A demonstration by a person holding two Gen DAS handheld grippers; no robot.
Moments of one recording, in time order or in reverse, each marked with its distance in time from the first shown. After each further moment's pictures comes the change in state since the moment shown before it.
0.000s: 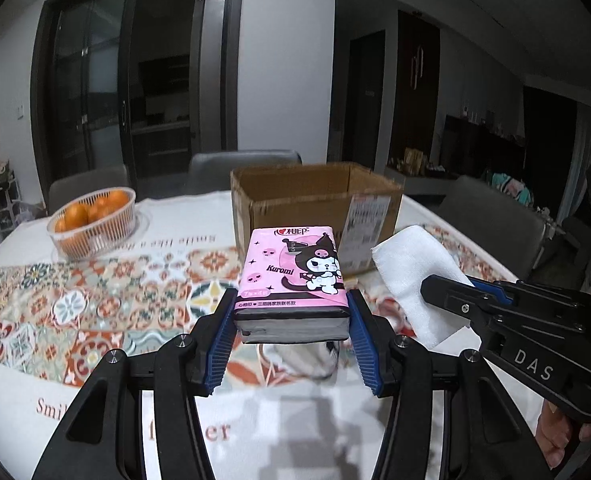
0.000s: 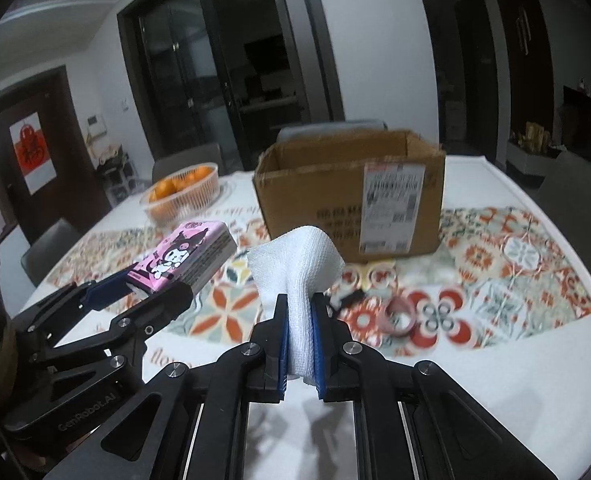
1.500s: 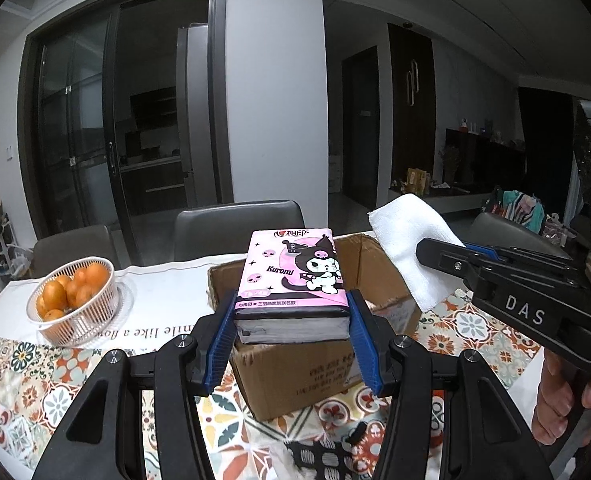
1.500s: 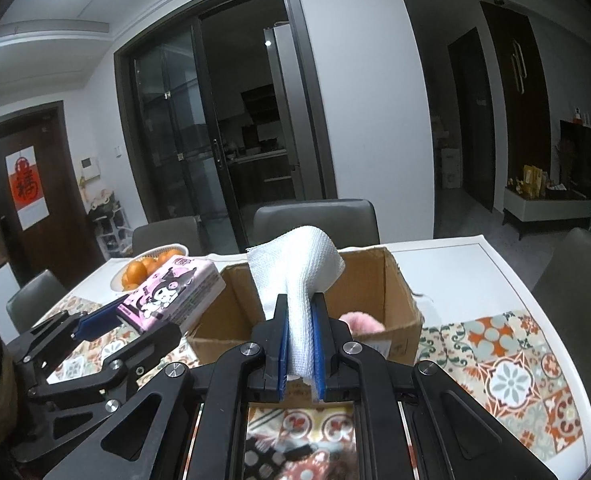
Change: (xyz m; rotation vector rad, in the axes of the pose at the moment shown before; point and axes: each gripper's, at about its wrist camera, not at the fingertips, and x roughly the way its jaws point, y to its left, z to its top) left arm 0.093 -0.012 0.100 0.069 -0.088 0.021; right arm 0.059 -0.059 0.126 -0.014 -0.155 -0.008
